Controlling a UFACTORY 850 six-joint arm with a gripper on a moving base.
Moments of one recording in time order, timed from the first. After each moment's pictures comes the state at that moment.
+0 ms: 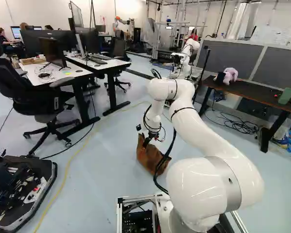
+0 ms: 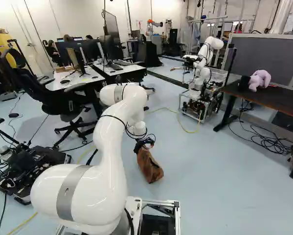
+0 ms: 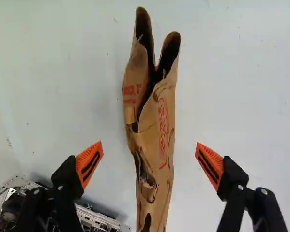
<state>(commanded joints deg) -0.1 -79.0 -85.9 -9.1 1.0 -27.1</state>
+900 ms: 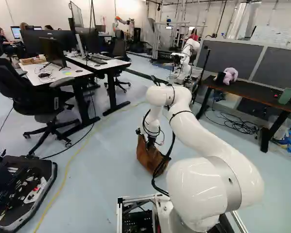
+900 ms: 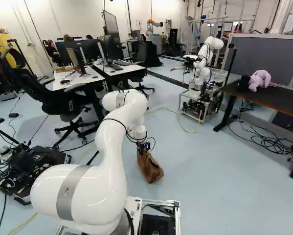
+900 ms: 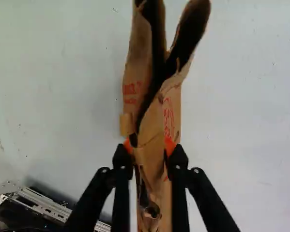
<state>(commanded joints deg) 0.1 -84.0 -90.1 -9.1 1.0 -27.1</state>
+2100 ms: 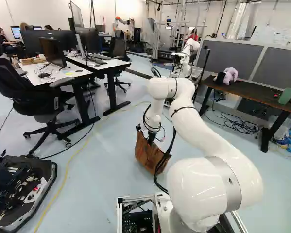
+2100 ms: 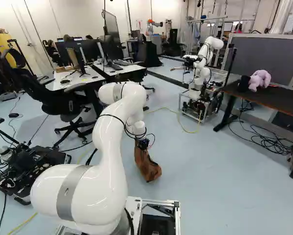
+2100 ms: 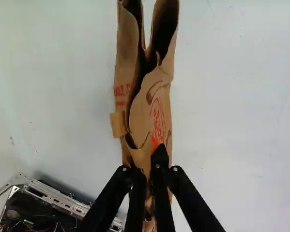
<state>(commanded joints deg) 0.3 -75.8 -82.7 -8.3 0.8 -27.1</state>
